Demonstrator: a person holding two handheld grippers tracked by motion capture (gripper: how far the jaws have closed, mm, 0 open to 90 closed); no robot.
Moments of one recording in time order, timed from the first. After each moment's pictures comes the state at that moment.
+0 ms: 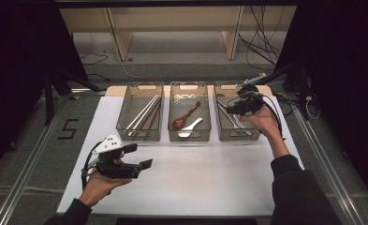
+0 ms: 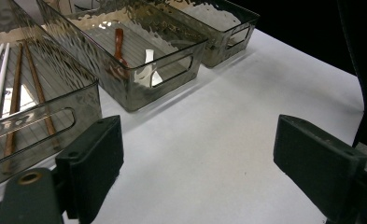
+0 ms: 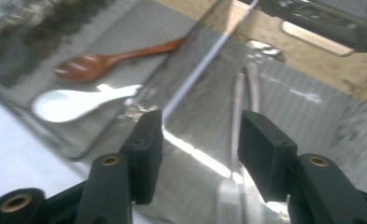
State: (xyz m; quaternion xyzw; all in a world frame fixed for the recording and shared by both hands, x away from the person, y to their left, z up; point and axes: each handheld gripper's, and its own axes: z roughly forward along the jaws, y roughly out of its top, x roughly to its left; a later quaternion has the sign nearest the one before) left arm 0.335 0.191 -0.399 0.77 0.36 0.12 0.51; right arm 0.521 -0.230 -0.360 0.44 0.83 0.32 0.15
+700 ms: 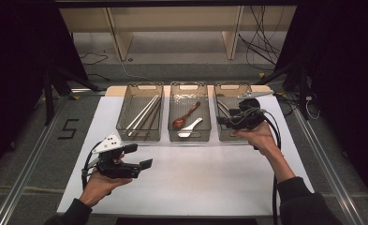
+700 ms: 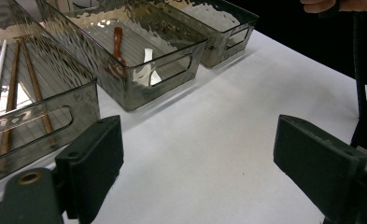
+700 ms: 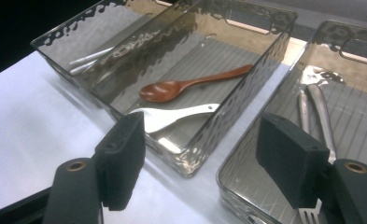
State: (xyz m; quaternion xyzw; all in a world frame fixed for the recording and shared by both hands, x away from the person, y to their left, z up) left arm 0.336 0.191 -0.400 0.77 0.36 0.11 0.51; right arm 0.461 -0.217 -0.360 0.41 0.80 0.42 0.13
